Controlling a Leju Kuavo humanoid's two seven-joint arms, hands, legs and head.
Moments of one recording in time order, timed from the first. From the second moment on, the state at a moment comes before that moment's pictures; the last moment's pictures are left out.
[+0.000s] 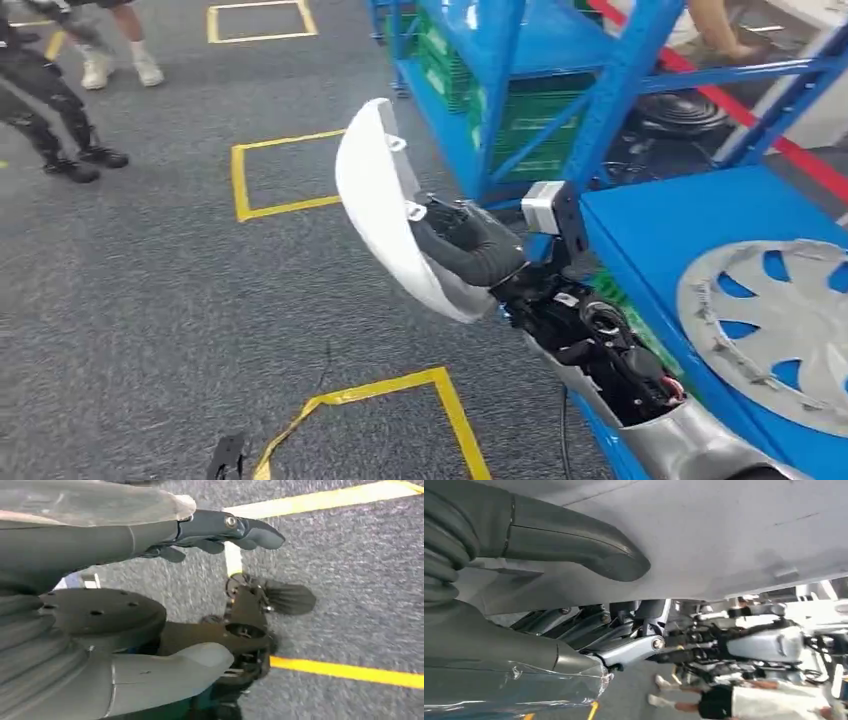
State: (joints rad) left arm -0.15 0.03 -0.99 -0.21 1.14 0.30 -0.20; right arm -0.49 0.04 0.69 -1.20 -0.60 0.18 -0.44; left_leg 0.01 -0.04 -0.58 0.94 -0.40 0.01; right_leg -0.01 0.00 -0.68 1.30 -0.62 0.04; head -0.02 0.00
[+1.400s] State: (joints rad) left arm -0.17 0.04 -0.99 -0.21 1.13 0.27 -0.18; right arm -0.52 0.06 0.67 -1.16 -0.61 0.26 -0.49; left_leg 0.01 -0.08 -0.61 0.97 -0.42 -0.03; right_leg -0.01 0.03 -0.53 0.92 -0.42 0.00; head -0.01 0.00
